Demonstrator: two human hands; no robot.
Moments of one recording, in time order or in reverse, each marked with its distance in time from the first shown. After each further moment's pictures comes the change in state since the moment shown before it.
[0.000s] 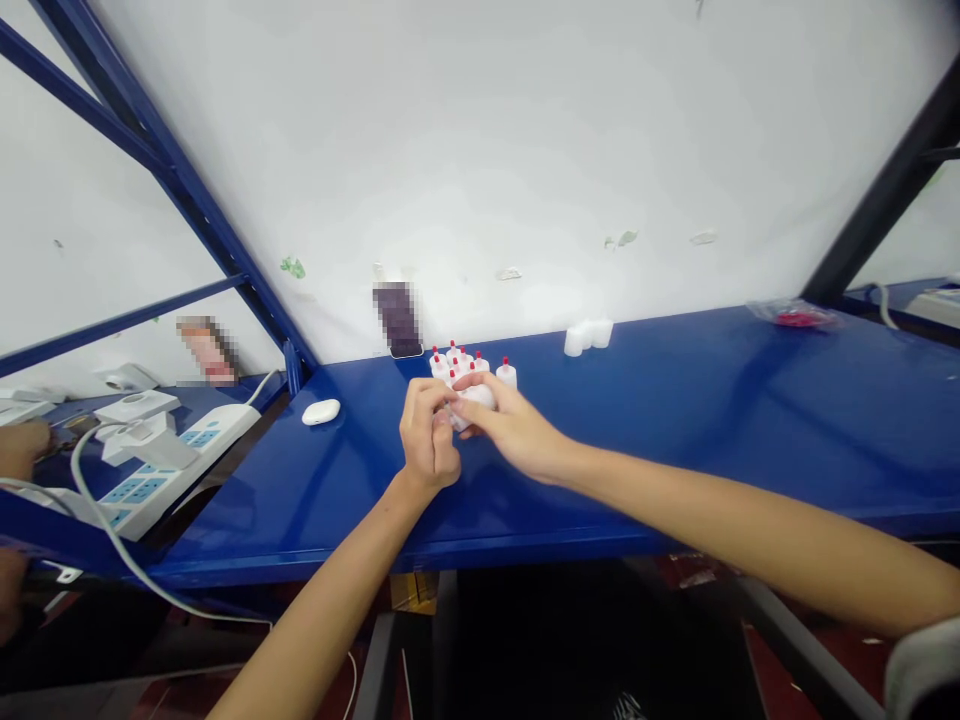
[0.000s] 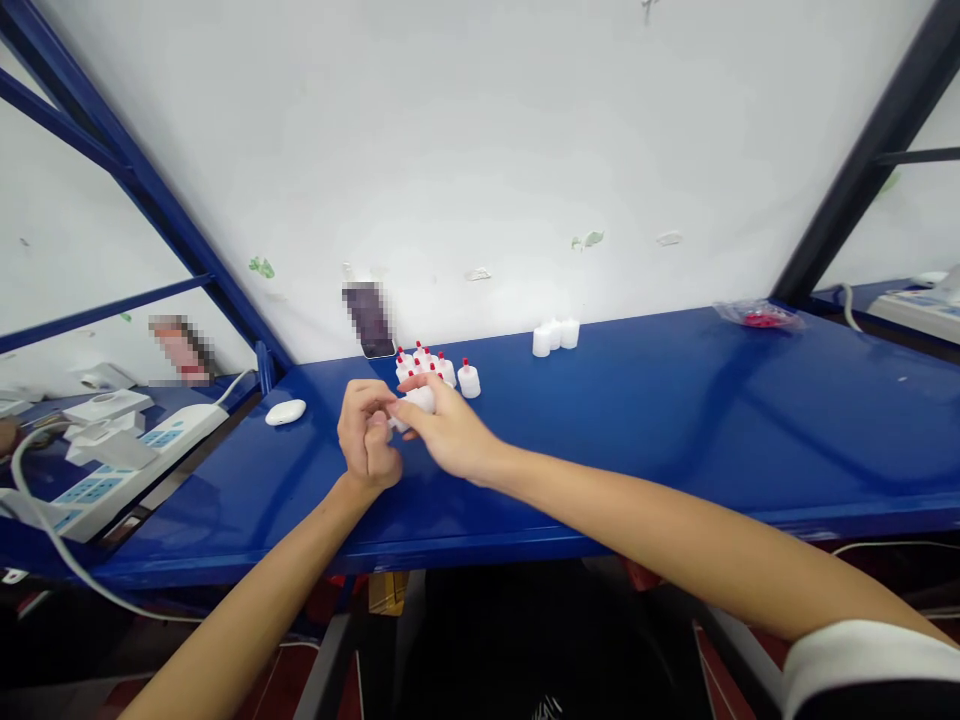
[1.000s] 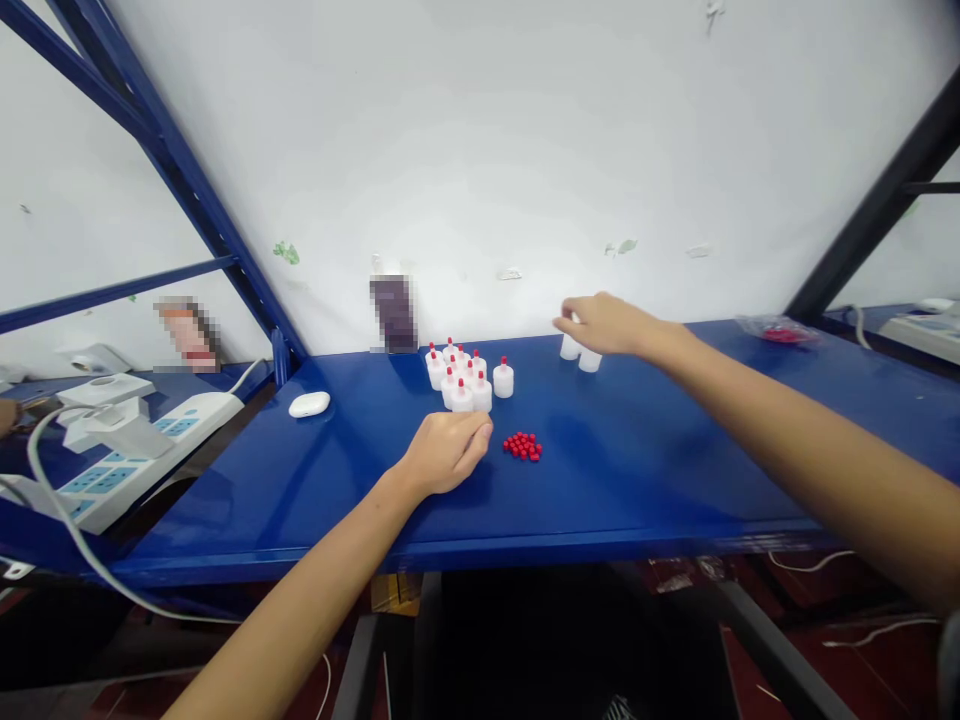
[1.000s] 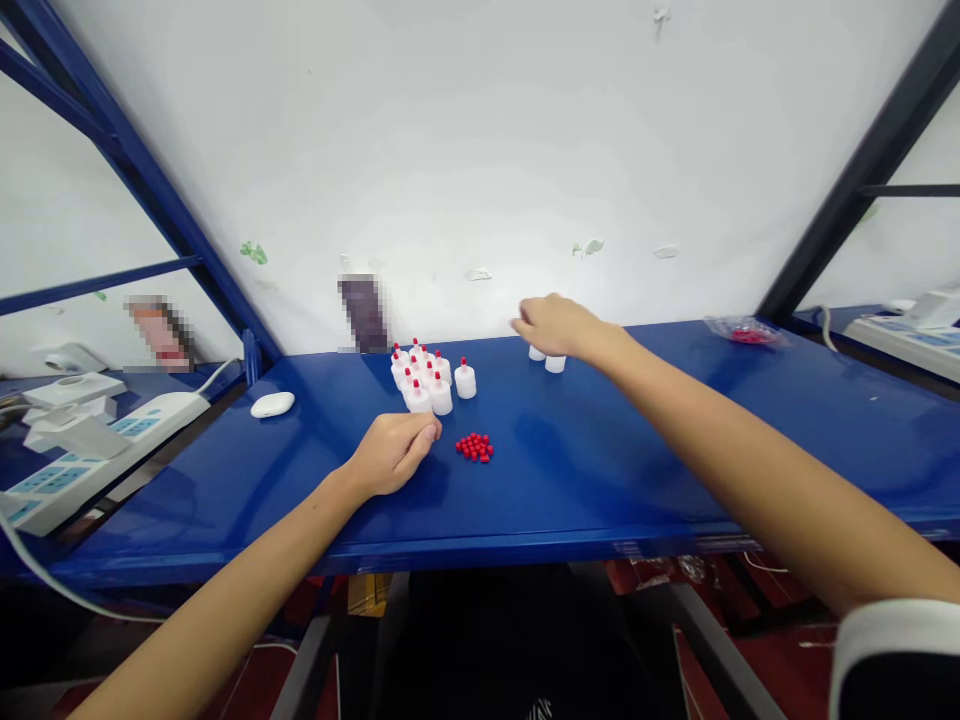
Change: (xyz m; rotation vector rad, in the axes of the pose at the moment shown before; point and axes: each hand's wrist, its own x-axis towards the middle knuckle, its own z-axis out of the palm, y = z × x) left_hand 0.003 0.005 -0.005 0.117 -0.852 -0.046; right_hand 0.055 -0.075 -0.148 -1.769 0.054 0.095
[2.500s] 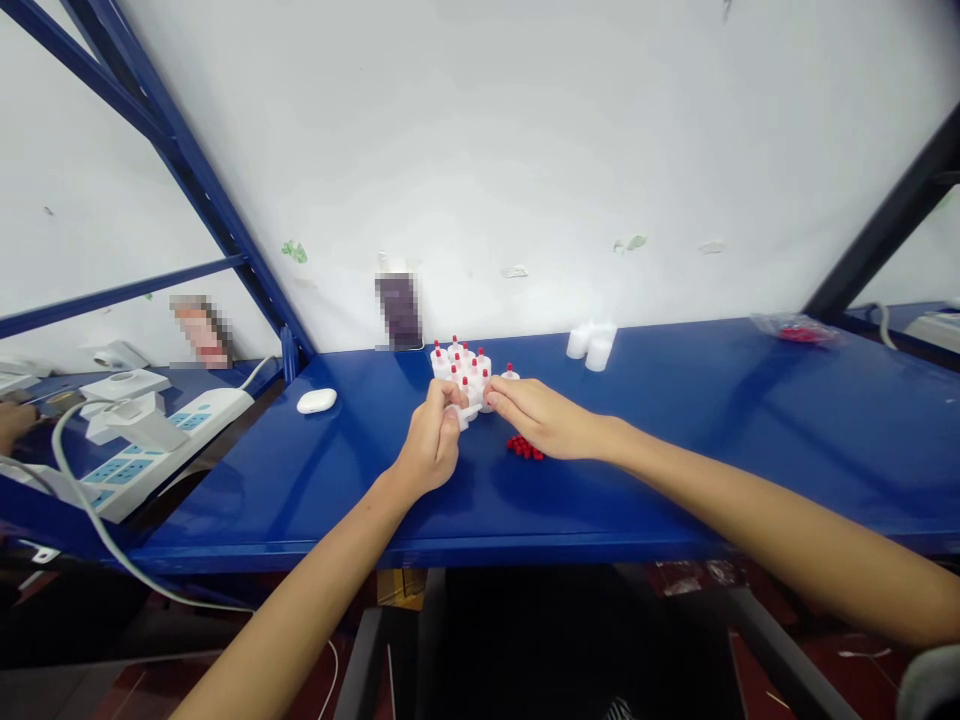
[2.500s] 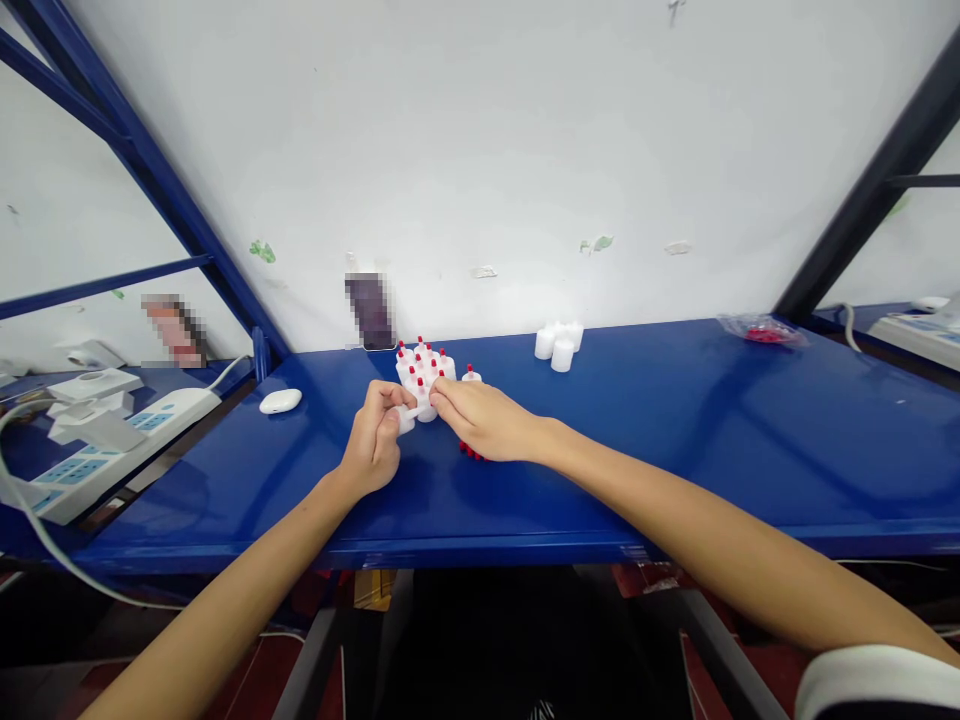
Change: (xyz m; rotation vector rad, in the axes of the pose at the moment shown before) left_hand -0.009 -0.006 0.002 -0.315 0.383 -0.114; right_hand -0.061 -0.101 0.041 0.657 0.006 -0.557
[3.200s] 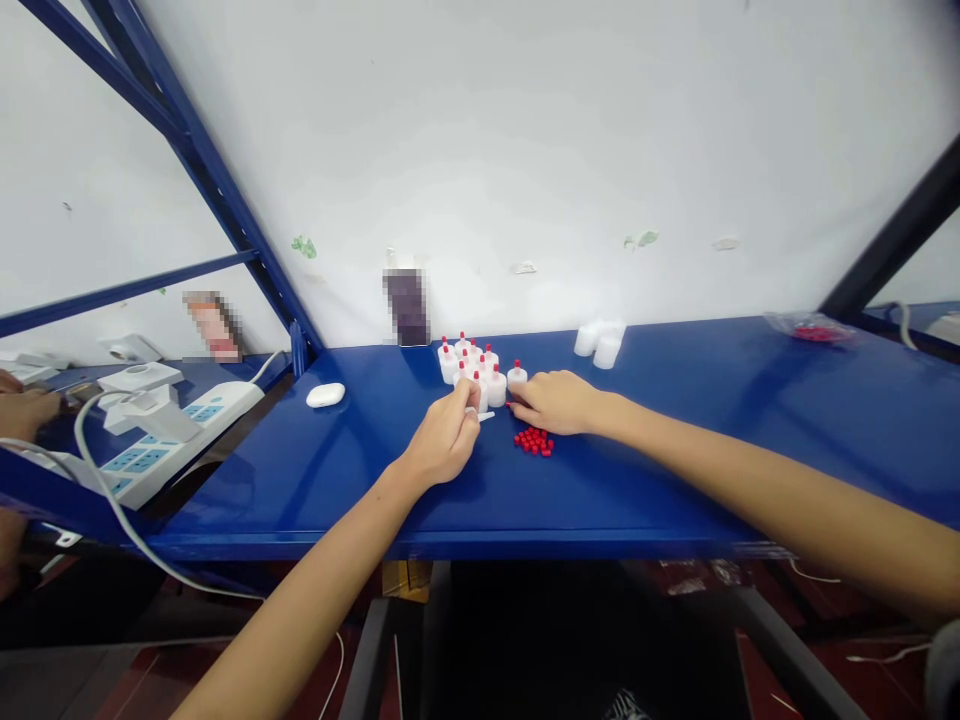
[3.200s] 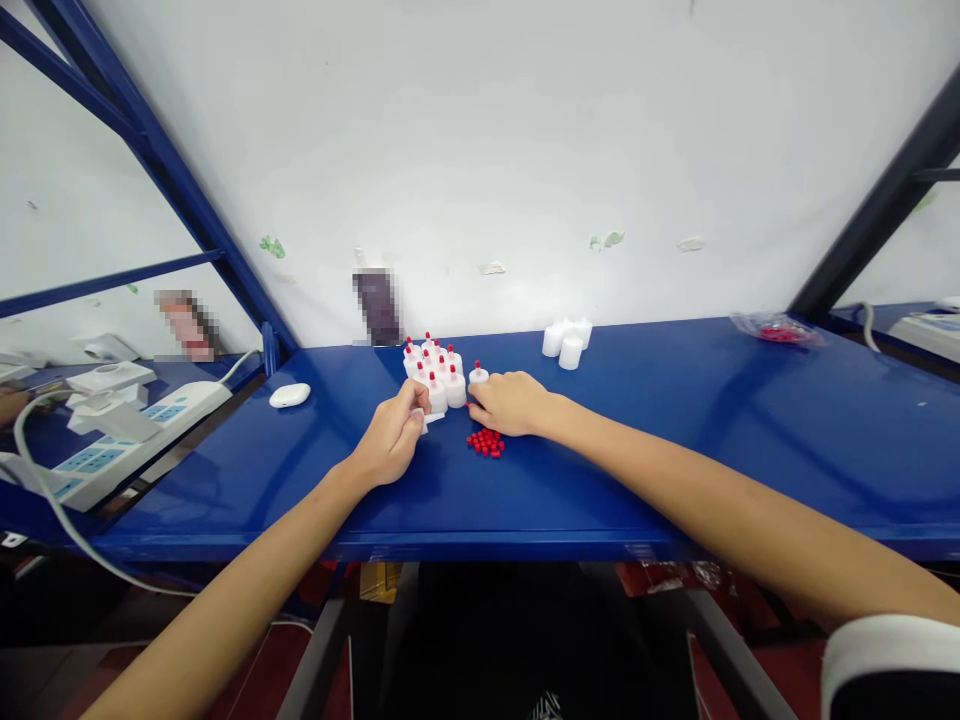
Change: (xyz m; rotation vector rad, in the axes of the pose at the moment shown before) left_hand 0.005 0.006 -0.005 0.103 -0.241 -0.113; right_hand 0.011 0.039 0.001 -0.702 -0.294 0.215
